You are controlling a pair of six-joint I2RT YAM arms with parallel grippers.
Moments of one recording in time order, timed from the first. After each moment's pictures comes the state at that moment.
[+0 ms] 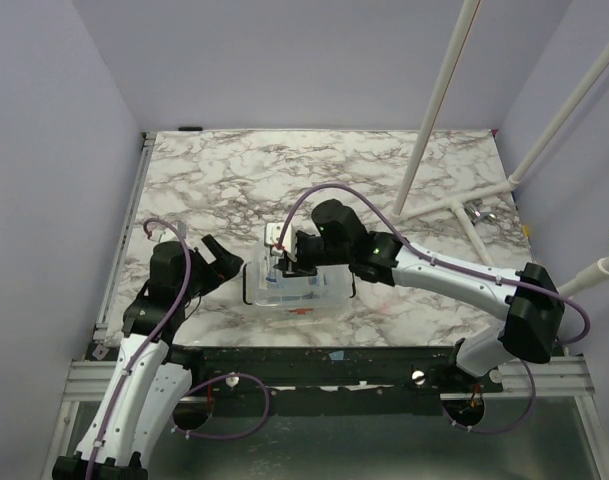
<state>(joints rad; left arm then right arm) -0.18 0.55 0.57 -0.60 0.11 -0.72 1.01 1.51 1.17 -0.09 -0.32 -0.51</state>
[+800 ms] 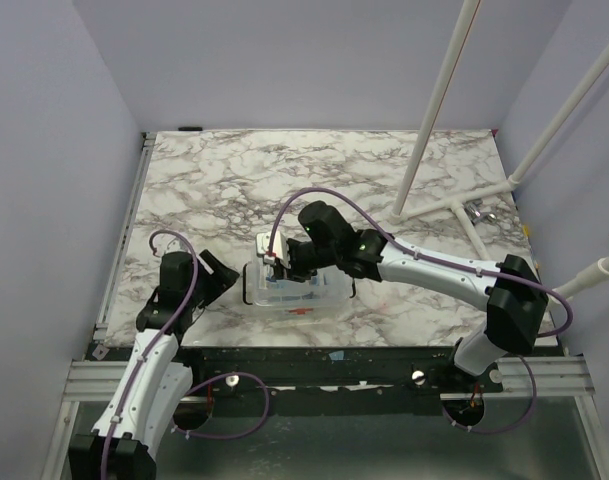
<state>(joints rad) -0.10 0.63 0.35 -0.42 0.12 -0.78 1.01 1.61 1.23 -0.21 -0.45 -0.58</state>
